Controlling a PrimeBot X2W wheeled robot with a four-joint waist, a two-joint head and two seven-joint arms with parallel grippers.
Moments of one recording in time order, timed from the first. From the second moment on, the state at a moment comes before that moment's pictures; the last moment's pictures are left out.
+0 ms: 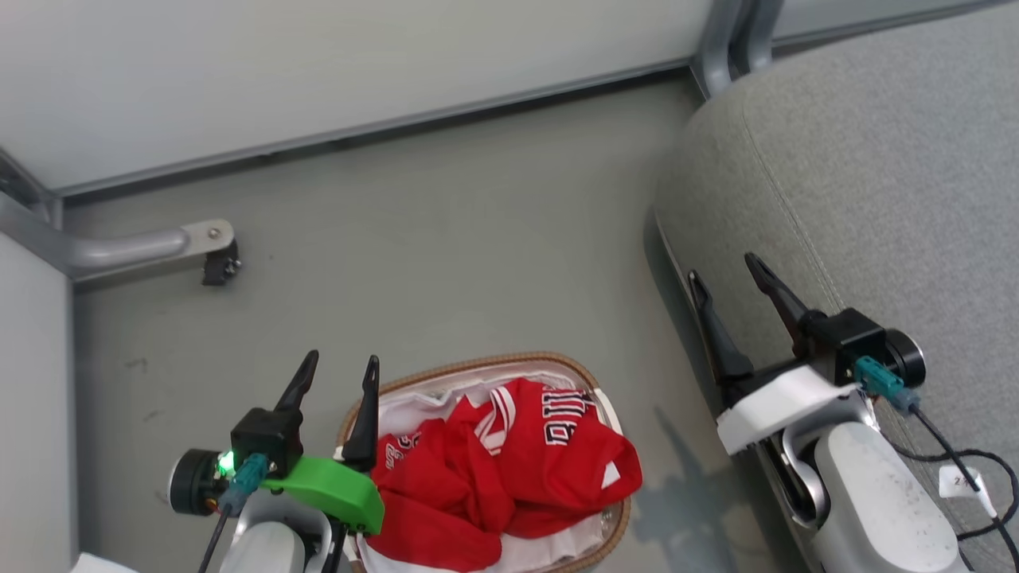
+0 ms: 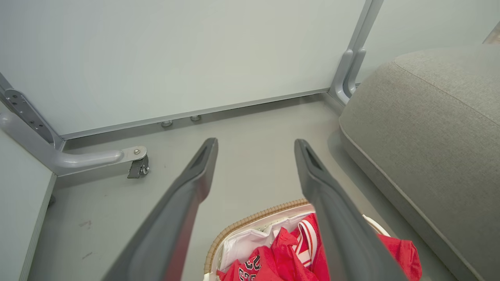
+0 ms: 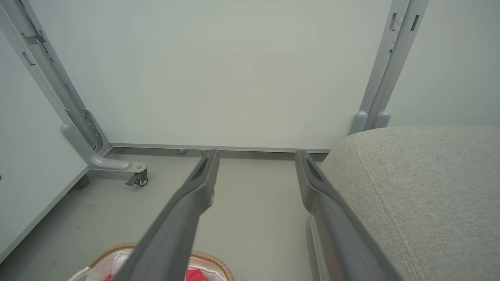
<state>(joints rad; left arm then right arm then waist) -0.19 0.06 -0.19 0.43 -0.17 -0.13 -0.26 -0.32 -0.09 0.17 0.31 0.17 0.13 -0.26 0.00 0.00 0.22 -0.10</state>
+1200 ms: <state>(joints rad) -0.60 0.23 -0.48 1.13 -0.24 -0.13 -0.24 -0.49 -0.05 0.28 0.16 0.28 0.13 -0.26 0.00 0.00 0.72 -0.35</state>
